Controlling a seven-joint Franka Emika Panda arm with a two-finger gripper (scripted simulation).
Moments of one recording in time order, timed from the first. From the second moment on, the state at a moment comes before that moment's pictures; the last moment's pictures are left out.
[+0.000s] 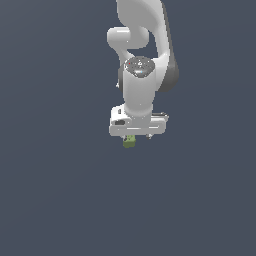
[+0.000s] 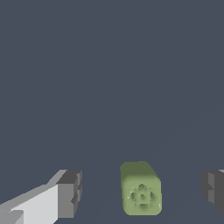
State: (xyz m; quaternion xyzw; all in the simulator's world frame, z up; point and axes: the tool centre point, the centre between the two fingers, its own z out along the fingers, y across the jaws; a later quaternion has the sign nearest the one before) arm 0.010 0.035 0.177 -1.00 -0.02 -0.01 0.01
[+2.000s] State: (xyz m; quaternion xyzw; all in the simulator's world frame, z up) arm -0.068 0.005 0.095 -1.00 -0.04 0.00 0.00
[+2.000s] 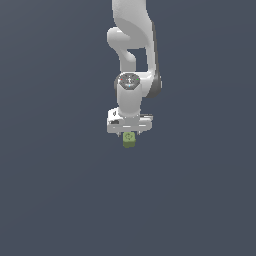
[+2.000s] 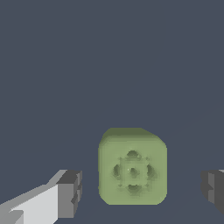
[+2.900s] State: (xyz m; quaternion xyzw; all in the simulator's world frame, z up) arm -0.076 0.005 0.052 -1.00 -0.04 0.00 0.00
